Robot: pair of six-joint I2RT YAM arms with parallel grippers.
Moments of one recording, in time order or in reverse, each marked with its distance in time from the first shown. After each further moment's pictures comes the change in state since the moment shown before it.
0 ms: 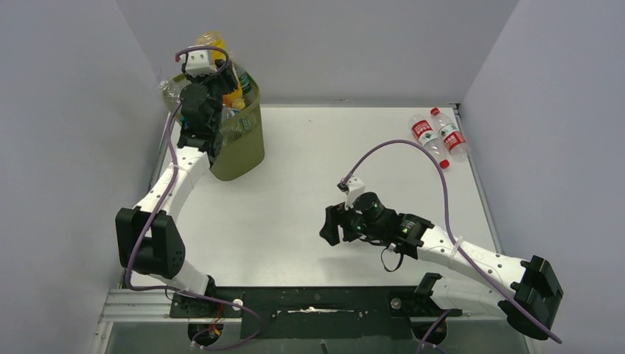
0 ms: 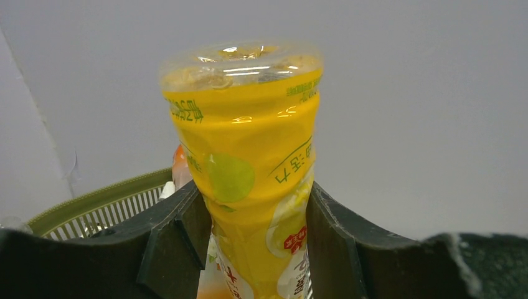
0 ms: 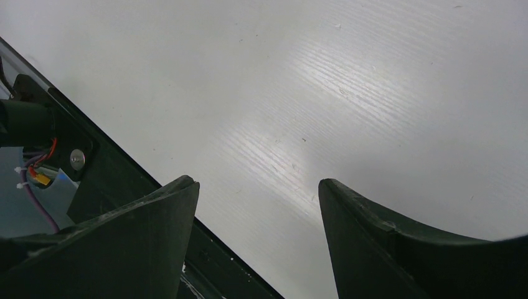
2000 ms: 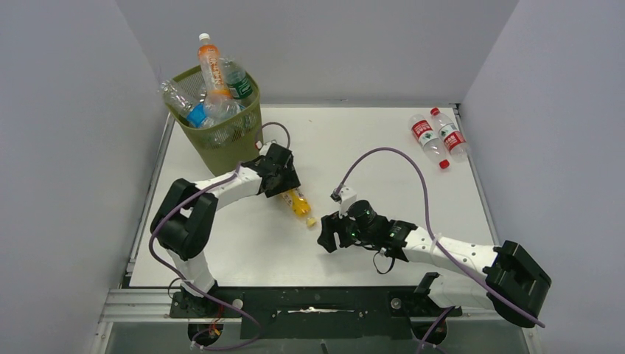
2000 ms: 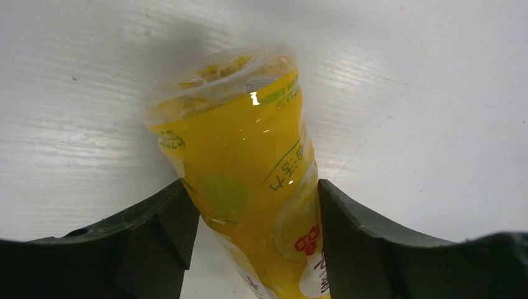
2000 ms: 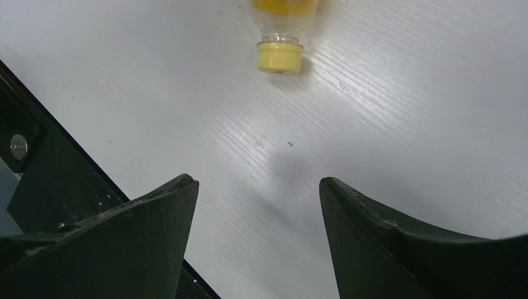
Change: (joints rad) left arm -0.362 0.215 -0.257 -0.782 0.054 -0.744; right arm -0.014 0.125 -0.156 0.261 -0.048 -0.073
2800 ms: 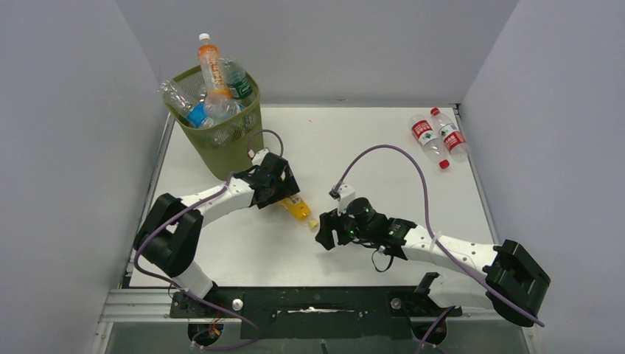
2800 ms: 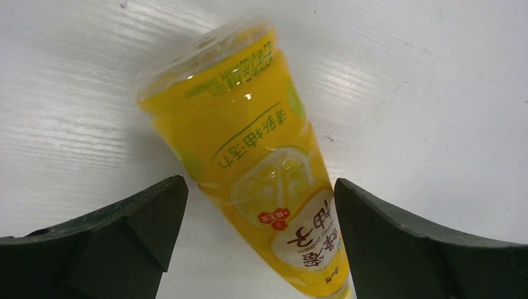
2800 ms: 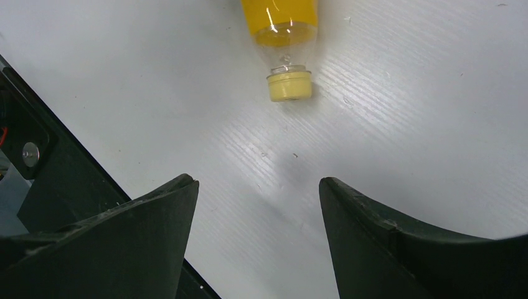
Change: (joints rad) left arm -0.036 -0.160 -0.131 -0.025 -0.049 -0.069; right arm 0.000 0.010 0.032 0.000 0.001 0.000
